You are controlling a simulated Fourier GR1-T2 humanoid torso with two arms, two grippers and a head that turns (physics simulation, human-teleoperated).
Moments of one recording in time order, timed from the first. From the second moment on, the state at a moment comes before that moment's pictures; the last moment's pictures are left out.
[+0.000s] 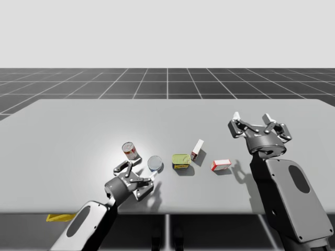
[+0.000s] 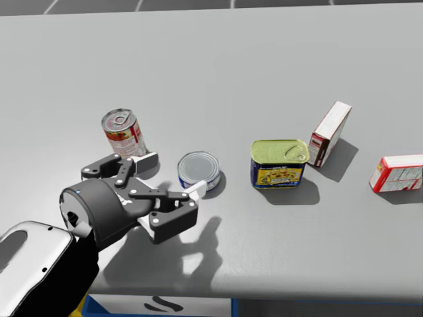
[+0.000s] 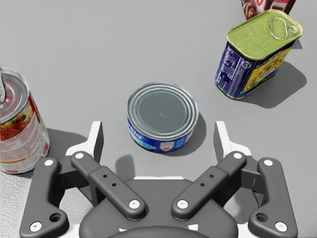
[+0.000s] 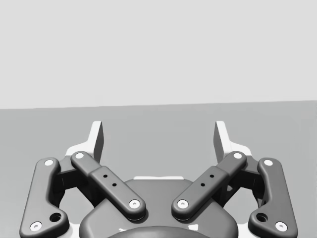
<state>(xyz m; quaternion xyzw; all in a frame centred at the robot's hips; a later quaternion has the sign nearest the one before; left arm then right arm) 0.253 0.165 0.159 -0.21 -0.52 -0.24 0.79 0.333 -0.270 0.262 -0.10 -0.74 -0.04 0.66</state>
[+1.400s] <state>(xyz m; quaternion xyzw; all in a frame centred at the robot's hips) 0.290 0.136 0.135 -0.16 -0.53 -0.20 0.80 0.333 -0.277 0.267 -0.10 -0.75 -0.05 0.65</state>
